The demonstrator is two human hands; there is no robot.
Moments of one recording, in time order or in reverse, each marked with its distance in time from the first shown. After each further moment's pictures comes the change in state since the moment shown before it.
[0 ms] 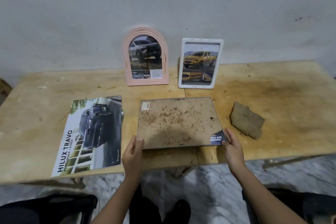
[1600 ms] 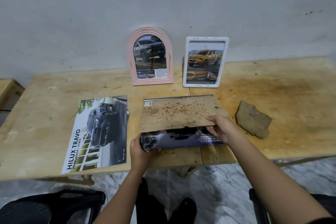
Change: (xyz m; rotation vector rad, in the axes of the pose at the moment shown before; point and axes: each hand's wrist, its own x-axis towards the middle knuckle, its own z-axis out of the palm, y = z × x) left_hand 0.035 -0.021 0.003 0.454 -0.117 0.161; right_hand 0.023 -0.076 0.049 0.122 -0.217 0.405
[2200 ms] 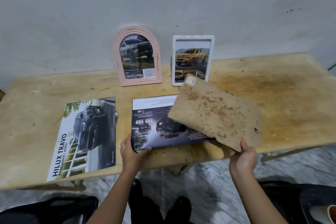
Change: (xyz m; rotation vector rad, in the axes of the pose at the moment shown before) left_hand -0.004 -0.001 0.007 -0.026 -0.011 -0.049; right_hand -0.029 0.074 -0.071 0.834 0.425 -0.324
